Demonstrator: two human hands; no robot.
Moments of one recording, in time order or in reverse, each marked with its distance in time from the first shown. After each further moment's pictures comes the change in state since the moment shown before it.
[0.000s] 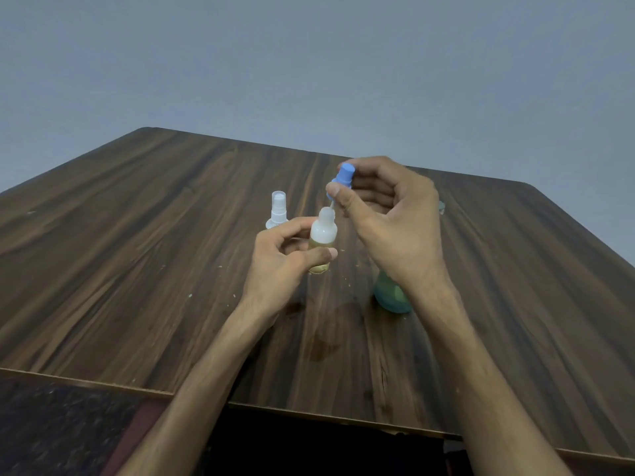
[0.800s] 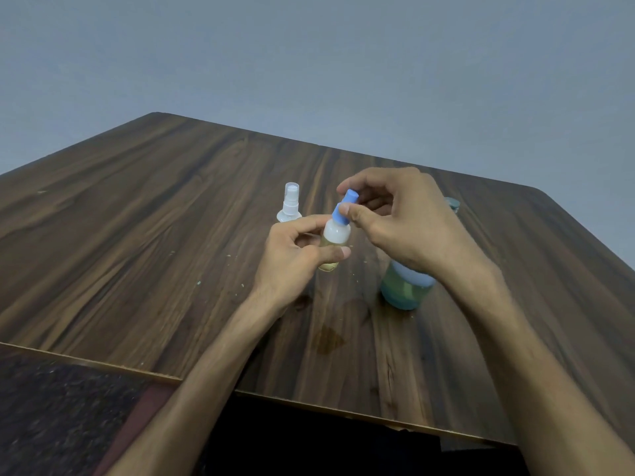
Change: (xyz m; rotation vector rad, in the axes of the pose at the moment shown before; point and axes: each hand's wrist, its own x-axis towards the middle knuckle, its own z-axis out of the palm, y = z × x) left_hand 0.005 -0.008 -0.003 0.039 -0.042 -0.009; right_hand 0.017 -0.010 -0.012 -0.497 -0.383 -0.001
